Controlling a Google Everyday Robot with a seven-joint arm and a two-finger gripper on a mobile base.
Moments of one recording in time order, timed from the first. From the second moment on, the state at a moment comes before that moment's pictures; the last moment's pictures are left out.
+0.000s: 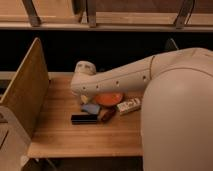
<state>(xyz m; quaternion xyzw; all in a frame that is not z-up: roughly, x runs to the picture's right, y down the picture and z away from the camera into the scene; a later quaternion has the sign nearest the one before) -0.064 0.036 0.779 -0.10 0.08 0.39 0.91</state>
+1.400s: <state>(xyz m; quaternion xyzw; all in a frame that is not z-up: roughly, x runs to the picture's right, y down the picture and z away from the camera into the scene) 0.031 0.146 0.795 -0.19 0.16 0.66 0.71</state>
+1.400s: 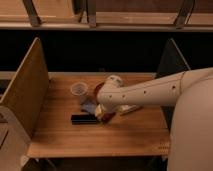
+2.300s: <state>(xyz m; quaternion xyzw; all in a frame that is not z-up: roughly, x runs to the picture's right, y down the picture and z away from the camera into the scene) 0.050 0.142 0.843 -0.18 0.20 0.70 0.67</state>
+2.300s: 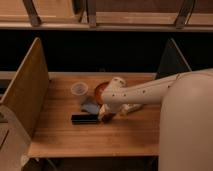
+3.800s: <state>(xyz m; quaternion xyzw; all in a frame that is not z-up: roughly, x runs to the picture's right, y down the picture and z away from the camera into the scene) 0.031 0.183 0.867 -0.27 0.21 0.70 0.63</state>
